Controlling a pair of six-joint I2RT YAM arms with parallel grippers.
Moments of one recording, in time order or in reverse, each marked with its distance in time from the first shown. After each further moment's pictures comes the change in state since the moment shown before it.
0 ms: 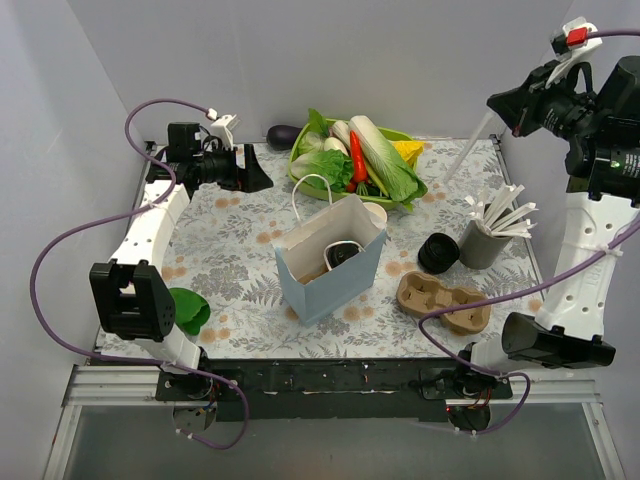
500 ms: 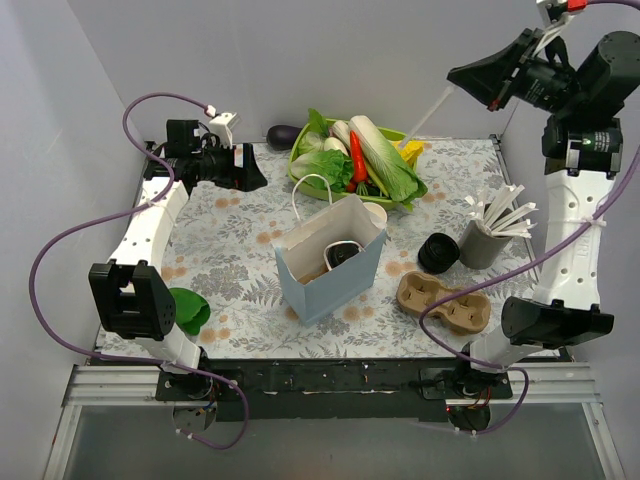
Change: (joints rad) left arm 0.000 0.009 0.050 -0.070 -0.107 0.084; right arm 0.084 0.113 0.019 0.496 -0.319 0.483
